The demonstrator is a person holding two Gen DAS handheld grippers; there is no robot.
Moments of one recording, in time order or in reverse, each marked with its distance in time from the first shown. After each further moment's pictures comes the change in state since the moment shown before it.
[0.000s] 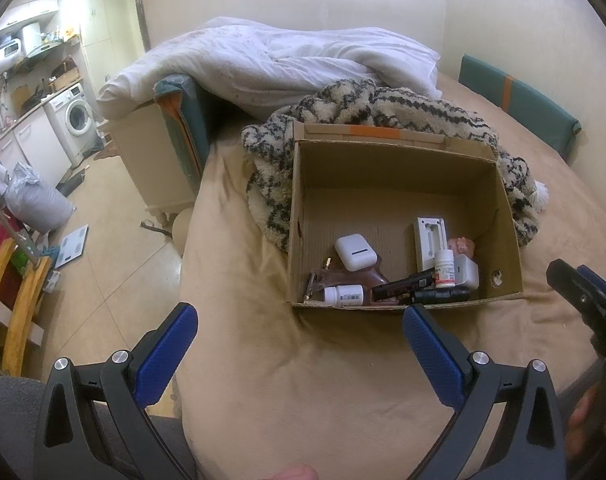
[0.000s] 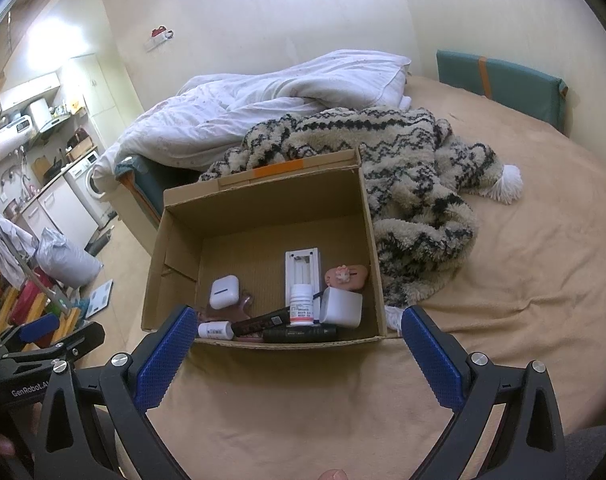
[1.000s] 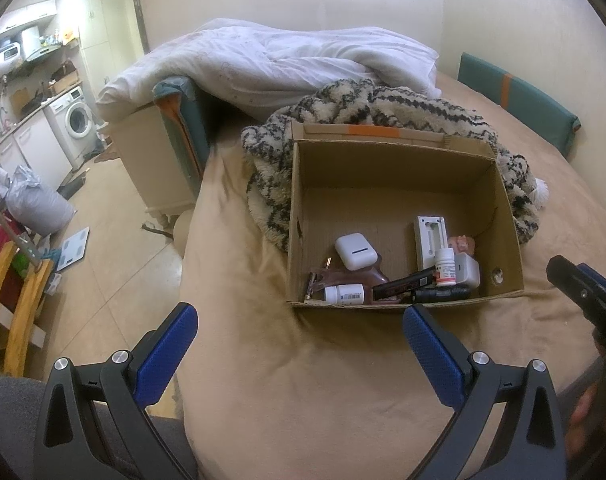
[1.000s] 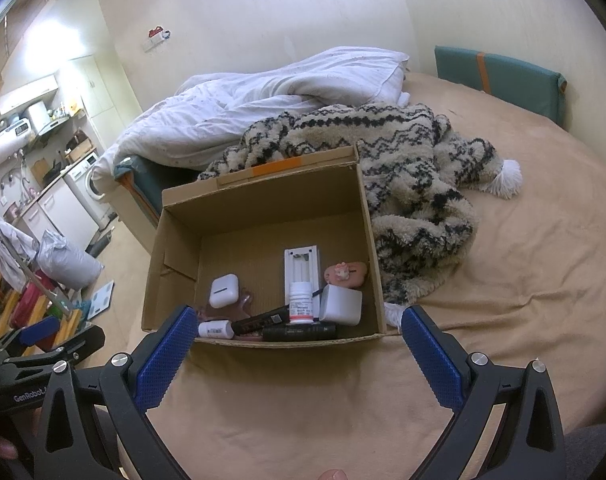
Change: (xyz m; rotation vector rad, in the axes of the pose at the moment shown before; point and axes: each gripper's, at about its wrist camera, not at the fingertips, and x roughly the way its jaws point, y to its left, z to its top) left arm -0.001 -0.002 0.000 0.011 -0.010 0.006; right arm 0.001 -0.002 -0.001 0.001 0.009 0.001
